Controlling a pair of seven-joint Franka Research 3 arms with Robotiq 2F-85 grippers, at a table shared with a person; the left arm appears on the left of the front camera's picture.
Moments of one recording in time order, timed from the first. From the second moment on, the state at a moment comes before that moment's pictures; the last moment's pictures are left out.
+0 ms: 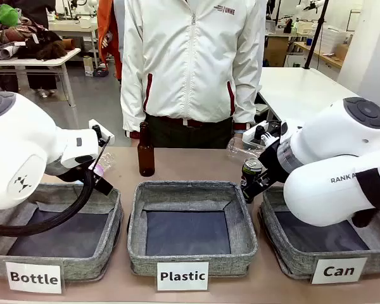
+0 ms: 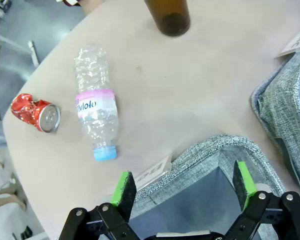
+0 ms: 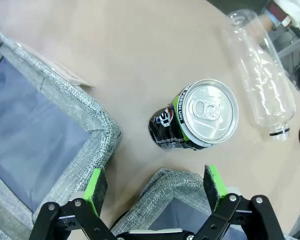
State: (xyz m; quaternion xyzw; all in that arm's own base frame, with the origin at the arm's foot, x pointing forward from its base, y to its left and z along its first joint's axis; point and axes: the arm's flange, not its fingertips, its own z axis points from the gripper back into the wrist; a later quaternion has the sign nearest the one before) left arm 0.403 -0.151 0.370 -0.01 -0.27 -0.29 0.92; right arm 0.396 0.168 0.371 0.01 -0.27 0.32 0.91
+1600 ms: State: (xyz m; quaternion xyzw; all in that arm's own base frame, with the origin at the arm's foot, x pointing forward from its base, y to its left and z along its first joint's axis) left arm 0.403 -0.151 0.370 -0.01 -0.27 -0.29 0.92; right arm 0.396 0.168 0.371 0.01 -0.27 0.32 0.91
